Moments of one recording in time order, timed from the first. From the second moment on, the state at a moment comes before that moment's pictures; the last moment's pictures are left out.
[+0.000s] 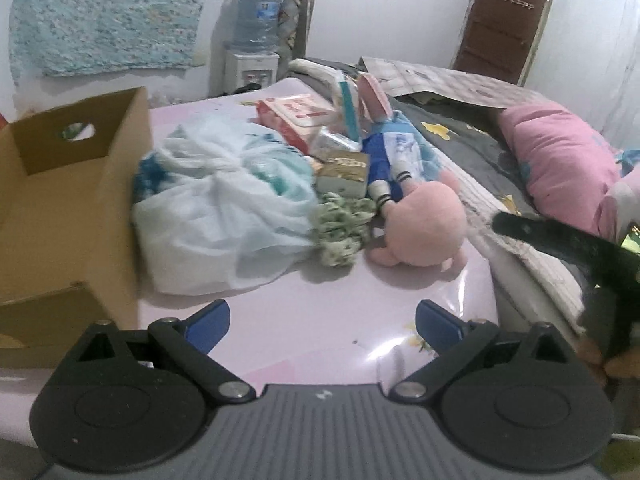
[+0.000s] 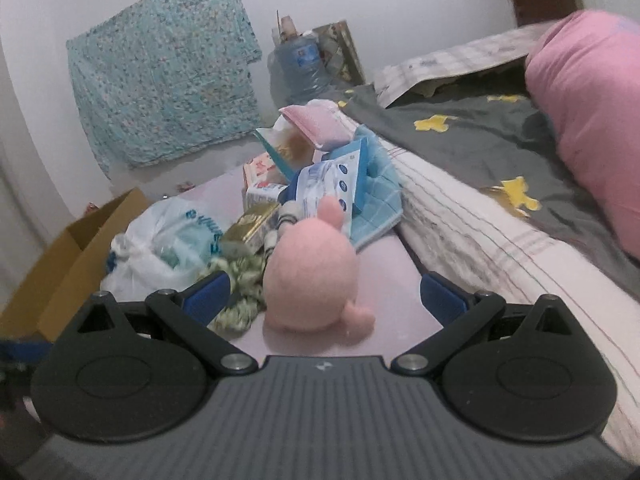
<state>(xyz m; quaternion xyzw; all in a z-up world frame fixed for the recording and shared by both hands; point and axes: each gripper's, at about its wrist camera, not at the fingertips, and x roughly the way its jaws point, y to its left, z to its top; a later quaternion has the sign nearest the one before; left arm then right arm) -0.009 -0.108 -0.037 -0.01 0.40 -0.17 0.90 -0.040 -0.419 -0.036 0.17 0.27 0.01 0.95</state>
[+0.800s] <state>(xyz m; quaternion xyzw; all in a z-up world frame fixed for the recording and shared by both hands) 0.027 -0.176 -0.058 0.05 0.41 -0.23 0.88 0.008 -0.440 -0.076 0.28 0.32 0.17 0.89</state>
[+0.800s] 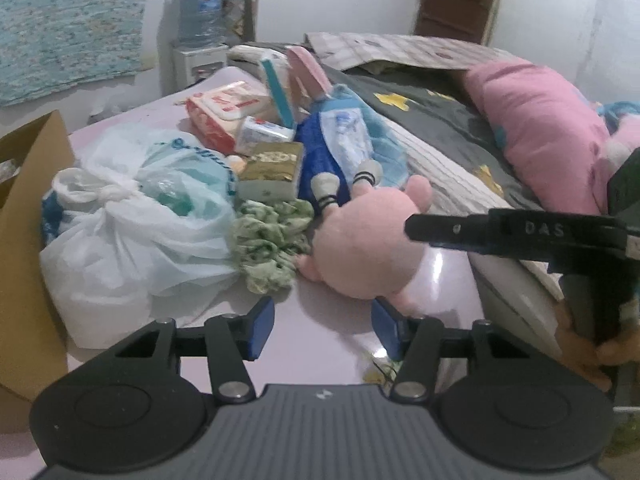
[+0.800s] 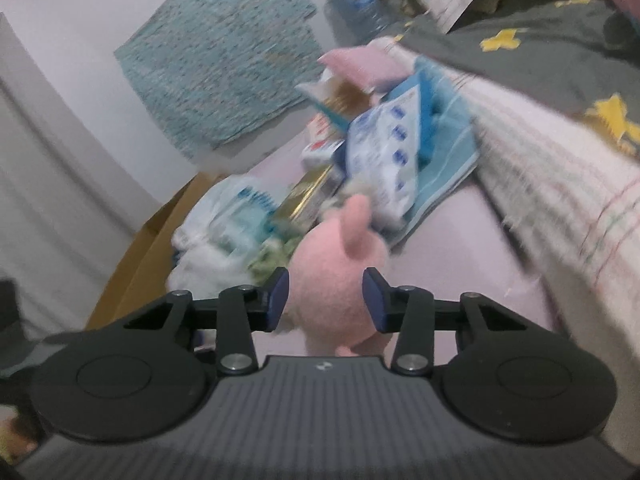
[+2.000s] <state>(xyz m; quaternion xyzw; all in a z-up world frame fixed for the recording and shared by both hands) 0.038 -0.305 -0.104 0.29 0.36 -0.22 0.86 -0.036 -0.497 -0.111 0.44 0.28 0.11 0.85</state>
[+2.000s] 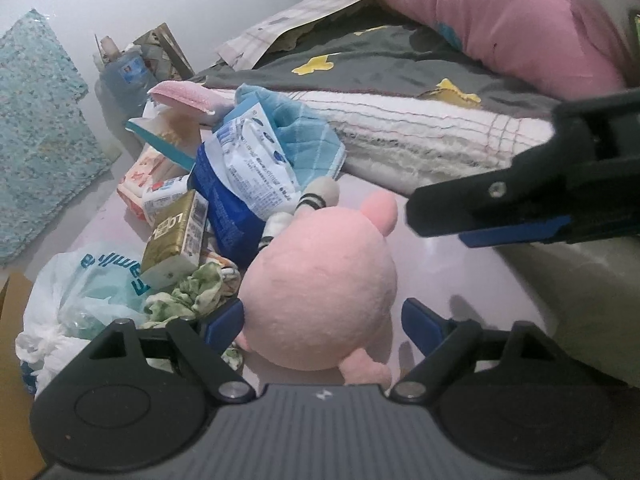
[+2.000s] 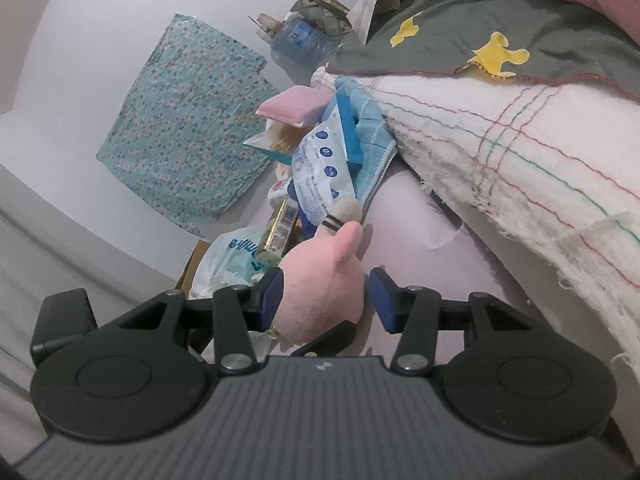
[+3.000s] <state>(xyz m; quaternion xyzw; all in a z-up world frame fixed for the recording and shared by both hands) 0.040 -0.174 -0.032 -0.06 0.45 -0.29 0.84 -0.048 -0.480 -0.099 0.47 0.25 0.14 0.83</state>
